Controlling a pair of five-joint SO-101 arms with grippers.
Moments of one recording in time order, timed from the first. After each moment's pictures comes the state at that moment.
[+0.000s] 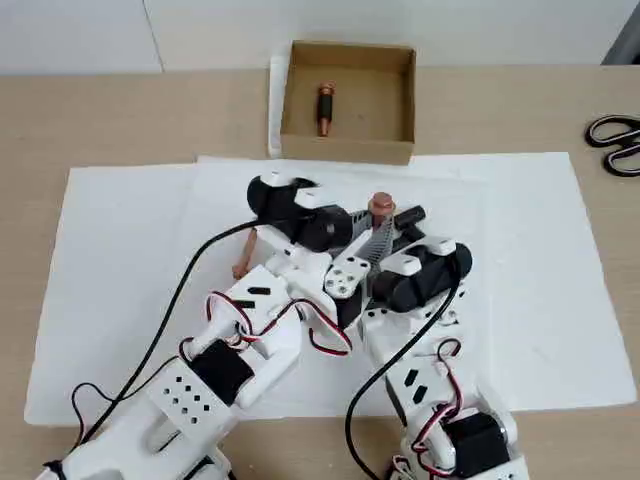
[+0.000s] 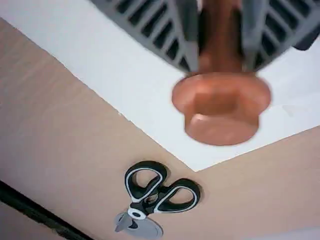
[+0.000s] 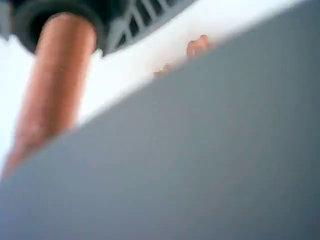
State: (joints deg) left arm 39.4 -49.1 59.8 12.5 19.4; right arm -23.7 -102.5 81.1 50.2 -4.6
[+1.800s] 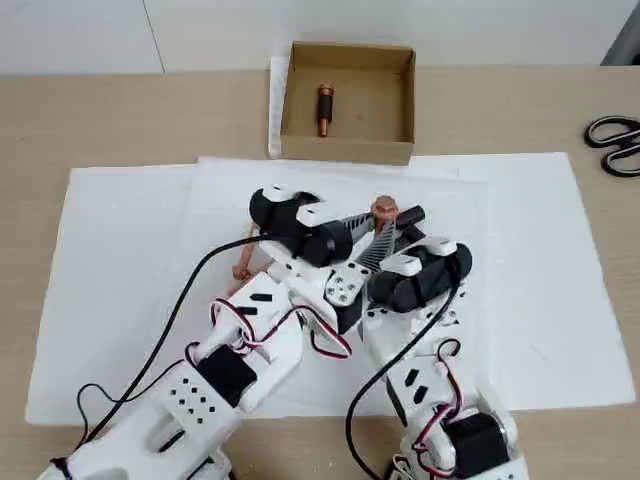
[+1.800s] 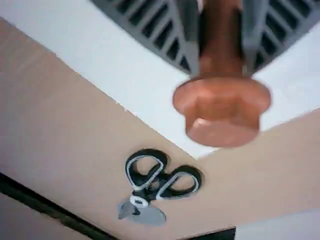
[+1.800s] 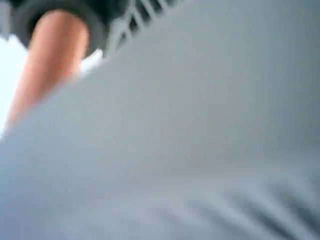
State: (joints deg) left arm 39.6 -49.0 64.9 3.9 17.4; right arm -23.7 -102.6 81.1 50.2 -4.6
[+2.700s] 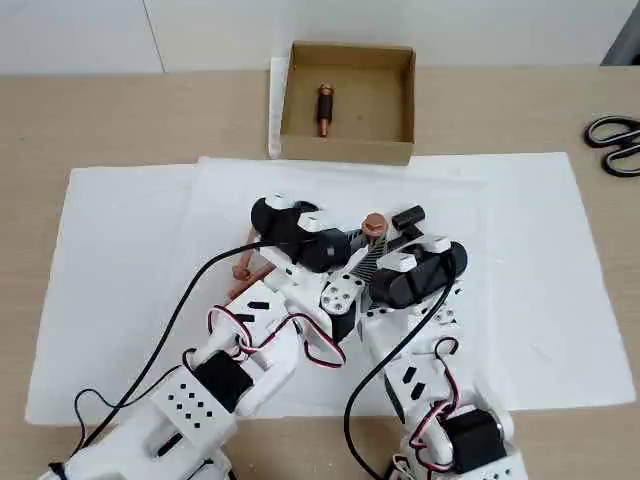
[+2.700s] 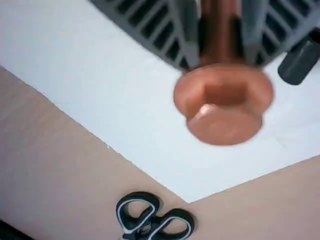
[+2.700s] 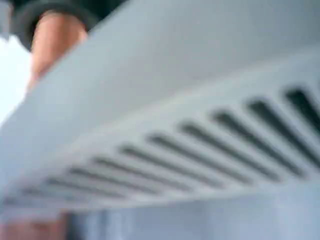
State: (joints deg) left arm 38.9 -49.8 69.1 7.3 18.8; right arm -23.6 -102.3 81.8 50.3 -4.6
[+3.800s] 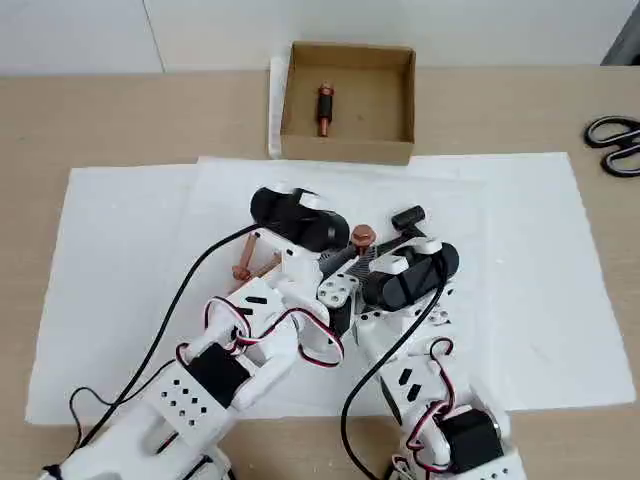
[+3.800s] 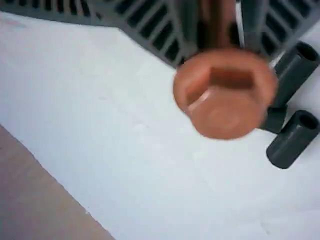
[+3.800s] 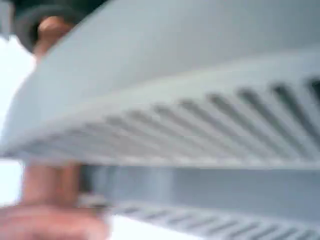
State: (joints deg) left arm 37.8 -49.9 63.2 24.7 23.0; right arm -24.0 -102.3 82.1 50.4 -4.5
